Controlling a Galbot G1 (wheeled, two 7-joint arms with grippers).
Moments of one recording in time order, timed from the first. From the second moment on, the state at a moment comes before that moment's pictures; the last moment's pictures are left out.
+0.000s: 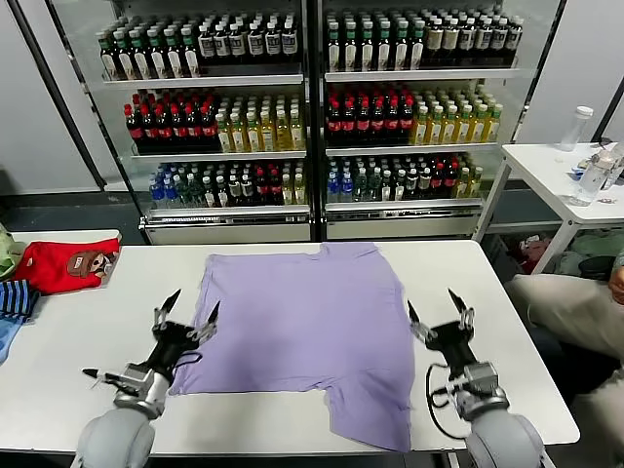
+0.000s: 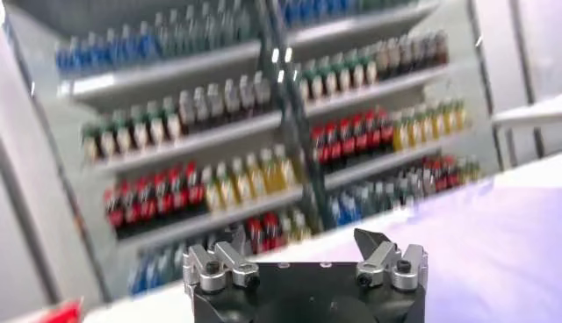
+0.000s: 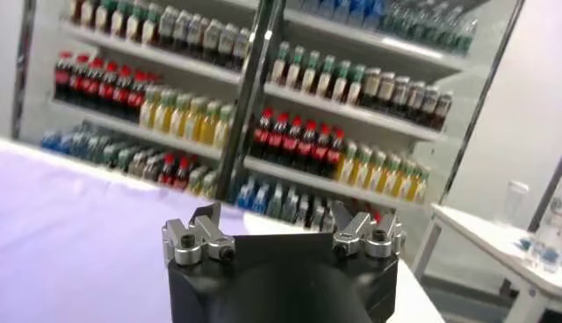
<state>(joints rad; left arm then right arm) 1.42 -1.15 -0.60 -2.00 -0.19 0.26 0.05 -1.55 0.98 0.41 2.16 0.22 -0.22 0.15</state>
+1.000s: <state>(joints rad) 1.65 -1.08 -0.69 -2.09 -0.39 0.54 -0.06 -1.76 0.92 0.29 2.23 0.30 -0.27 0.26</state>
